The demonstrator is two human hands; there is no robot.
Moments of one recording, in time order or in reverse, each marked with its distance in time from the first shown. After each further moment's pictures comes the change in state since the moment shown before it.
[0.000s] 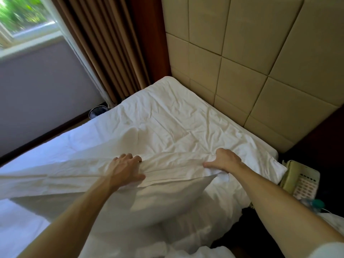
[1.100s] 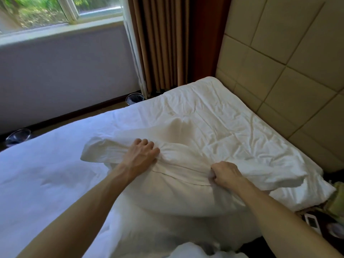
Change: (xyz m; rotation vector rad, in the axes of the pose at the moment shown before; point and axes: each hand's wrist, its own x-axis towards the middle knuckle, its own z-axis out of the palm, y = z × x) left_hand -0.100 -0.196 0.040 0.198 0.272 0.145; right_hand -0.093 -0.216 0.117 -0.501 -0.010 -0.476
